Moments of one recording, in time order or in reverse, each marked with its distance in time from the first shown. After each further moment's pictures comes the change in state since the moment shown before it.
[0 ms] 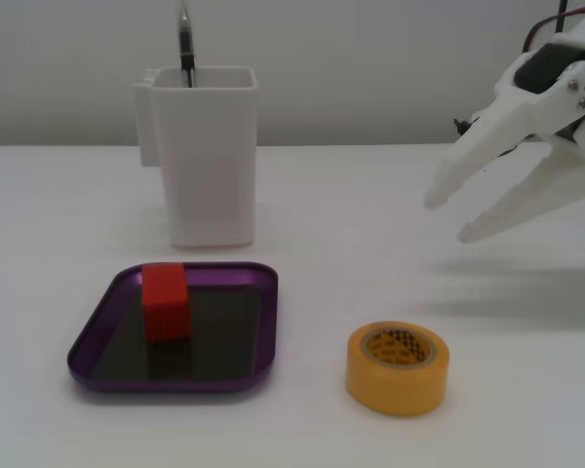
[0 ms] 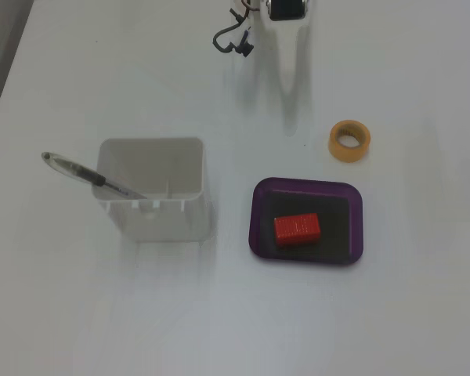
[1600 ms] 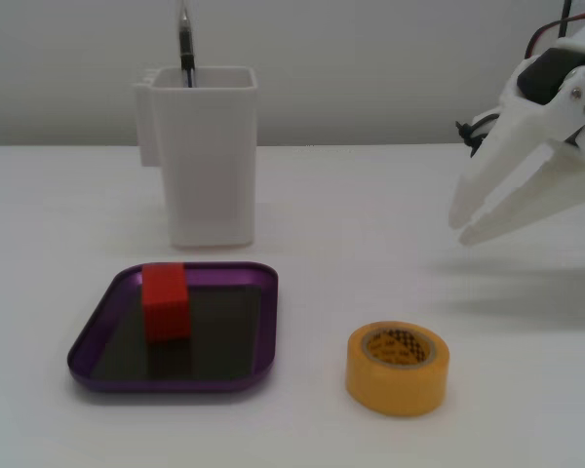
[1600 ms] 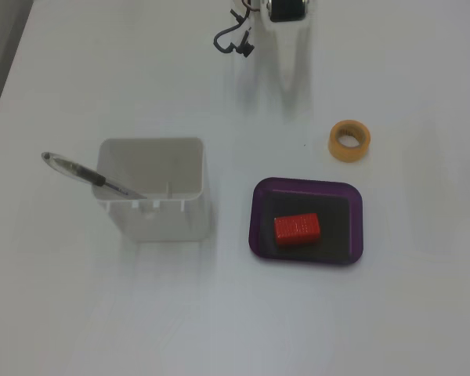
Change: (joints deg) arm -0.2 4.7 10.1 0.9 0.1
